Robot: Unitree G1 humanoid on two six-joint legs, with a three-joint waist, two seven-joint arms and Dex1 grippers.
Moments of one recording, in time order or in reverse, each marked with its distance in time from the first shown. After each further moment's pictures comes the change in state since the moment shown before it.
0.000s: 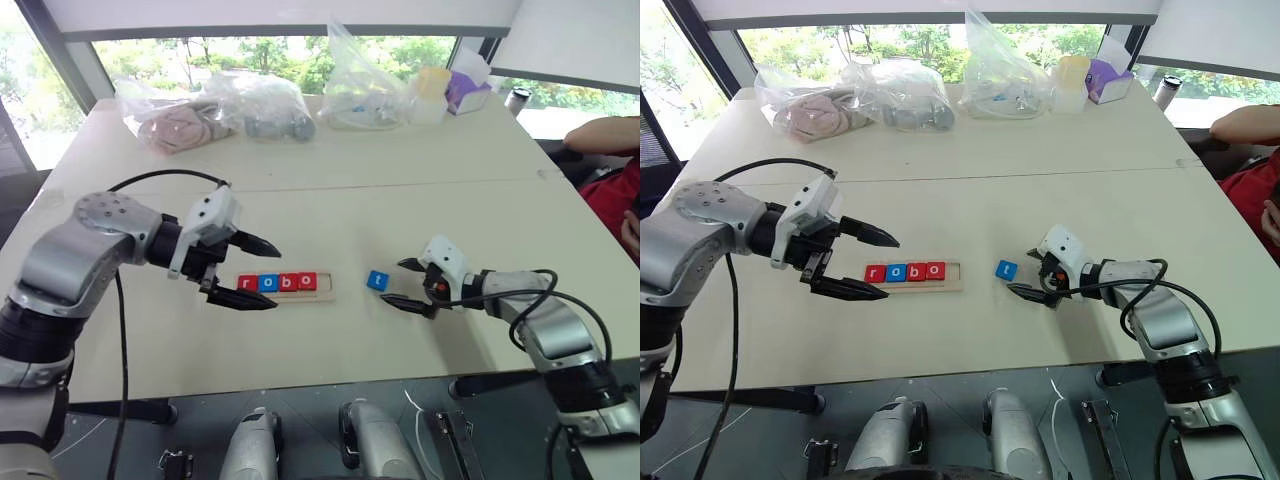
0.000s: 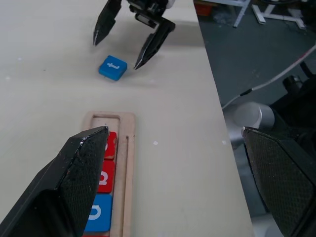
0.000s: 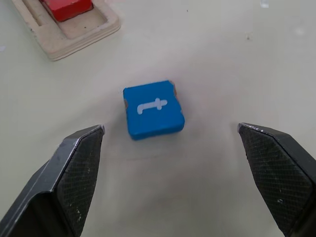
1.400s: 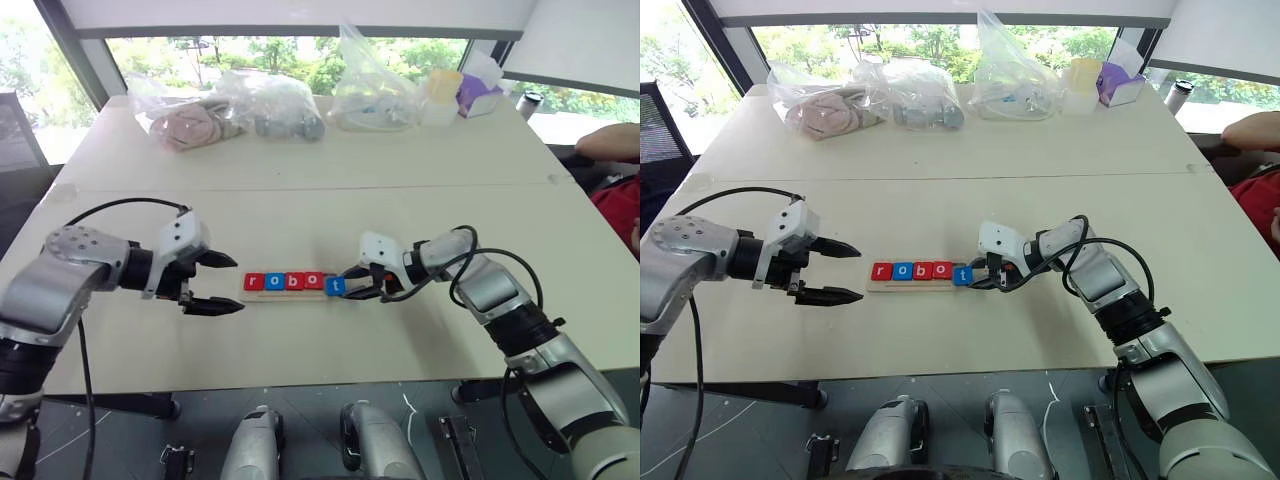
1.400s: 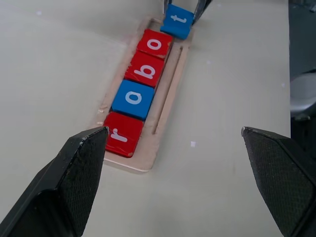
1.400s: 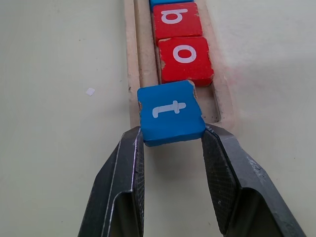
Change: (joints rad) left arm 0.216 0.082 0.097 0.039 0.090 -0.056 0.114; right arm -0.328 0.108 0.284 0.172 -0.139 -0.079 0.269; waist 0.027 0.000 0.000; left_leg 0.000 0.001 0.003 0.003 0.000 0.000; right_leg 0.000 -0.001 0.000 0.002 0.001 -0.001
